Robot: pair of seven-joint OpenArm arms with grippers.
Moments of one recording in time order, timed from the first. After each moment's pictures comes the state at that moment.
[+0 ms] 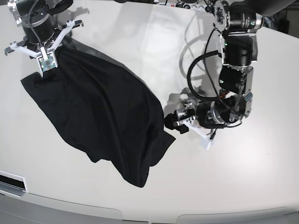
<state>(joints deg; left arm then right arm) -16.7 -2.5 -7.0 56.5 -36.2 -17.6 52.2 -42.1 9.5 6.3 133.1 -9.0 10.4 -47.2</state>
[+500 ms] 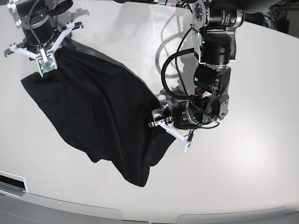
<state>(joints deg) -16.6 4.9 -6.9 56.7 -26.6 -11.9 47.4 -41.5 9.5 6.3 133.1 -9.0 10.4 -47.2</state>
